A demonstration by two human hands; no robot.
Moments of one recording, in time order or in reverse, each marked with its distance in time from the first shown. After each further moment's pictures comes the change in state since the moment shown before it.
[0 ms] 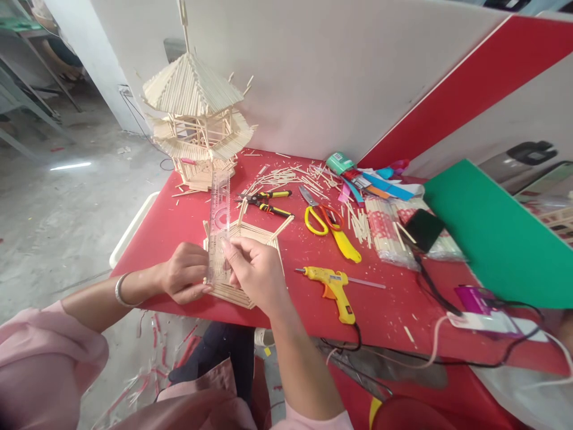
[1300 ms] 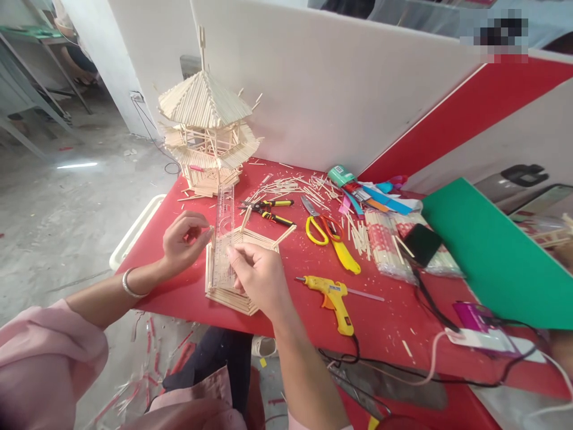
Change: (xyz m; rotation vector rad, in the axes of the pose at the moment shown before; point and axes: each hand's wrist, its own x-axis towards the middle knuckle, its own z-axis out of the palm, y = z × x) left_hand -0.008 -0.028 0.009 0.162 0.601 -0.529; right_hand 0.003 -0.003 -0.002 -0.103 0.011 0.035
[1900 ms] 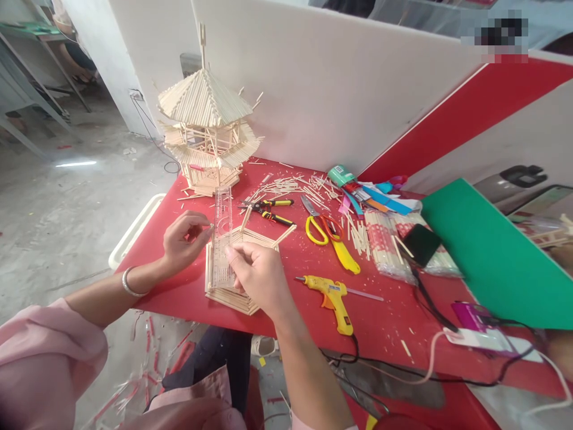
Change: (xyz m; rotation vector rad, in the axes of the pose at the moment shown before) left_hand 0.001 0.000 0.000 -0.005 -0.017 -0.009; right_hand 0.001 -0.003 -0.002 -0.039 -0.048 0.029
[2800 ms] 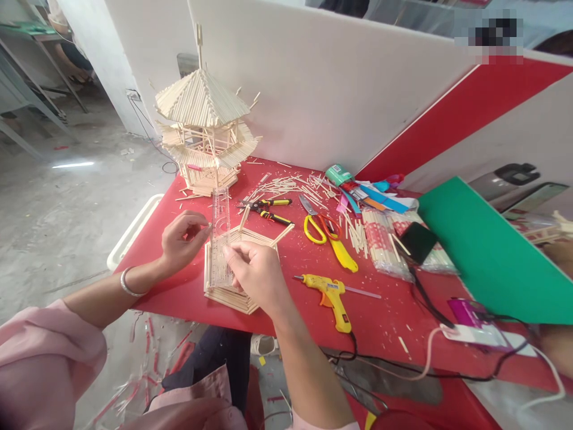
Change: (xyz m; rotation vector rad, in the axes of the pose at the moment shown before) left_hand -0.001 -0.001 0.000 0.015 -0.005 -0.038; right_hand 0.002 0.003 0.000 -0.026 -0.024 -0.016
